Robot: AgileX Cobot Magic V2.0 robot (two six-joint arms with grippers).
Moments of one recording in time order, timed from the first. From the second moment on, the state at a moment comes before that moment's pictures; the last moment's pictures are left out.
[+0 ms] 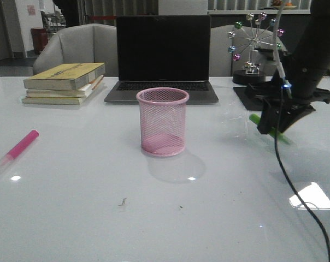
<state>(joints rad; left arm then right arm) -0.03 0.78 -0.57 -0.08 0.10 0.09 0.07 2.10 -1.58 0.30 0.80 -0.26</state>
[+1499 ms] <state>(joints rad) -0.03 0.78 -0.57 -0.08 0.10 0.09 0.54 1.84 -1.23 0.42 -0.33 -0.35</state>
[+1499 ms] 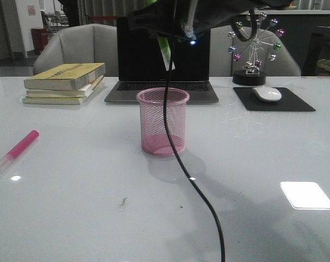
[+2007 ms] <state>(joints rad) -0.03 0.78 -0.57 -0.08 0.10 0.09 0.55 1.91 -1.22 0.42 -0.41 -0.33</state>
